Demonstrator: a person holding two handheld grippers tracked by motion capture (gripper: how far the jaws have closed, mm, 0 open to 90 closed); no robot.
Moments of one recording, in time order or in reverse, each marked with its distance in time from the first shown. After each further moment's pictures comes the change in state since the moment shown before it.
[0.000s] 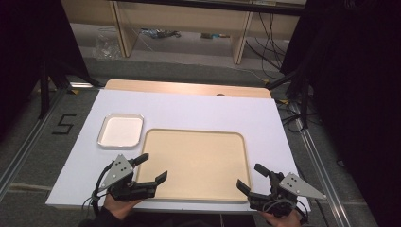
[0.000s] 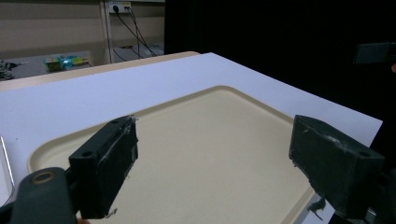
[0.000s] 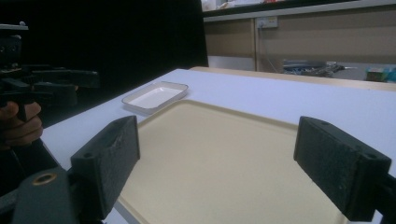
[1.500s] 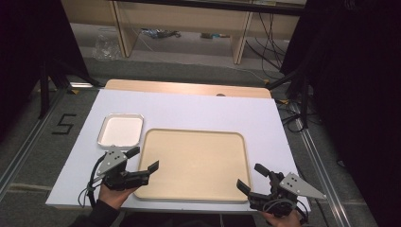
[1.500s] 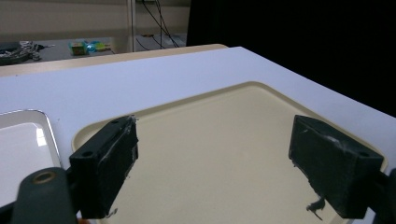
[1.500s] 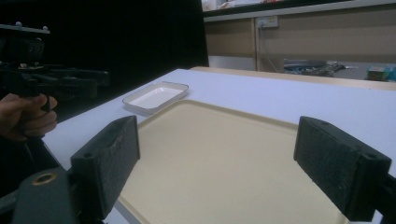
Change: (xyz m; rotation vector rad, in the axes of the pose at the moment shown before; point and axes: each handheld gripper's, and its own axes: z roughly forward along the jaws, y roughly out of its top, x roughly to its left) left arm 0.033 0.001 0.004 0.034 0.084 -0.059; right arm 0.000 0.000 0.000 0.002 0.004 0.002
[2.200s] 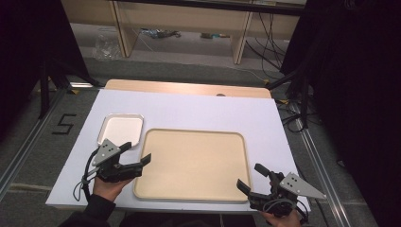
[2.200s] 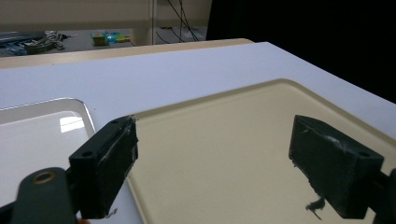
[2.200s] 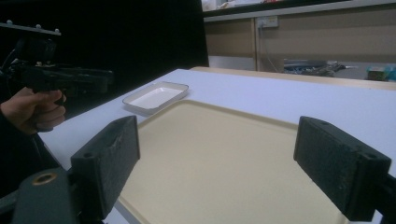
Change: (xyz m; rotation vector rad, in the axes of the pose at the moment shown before) left arm 0.028 0.002 0.003 0.019 0.080 -0.026; right arm 0.000 0.000 0.000 -0.012 -0.002 0.001
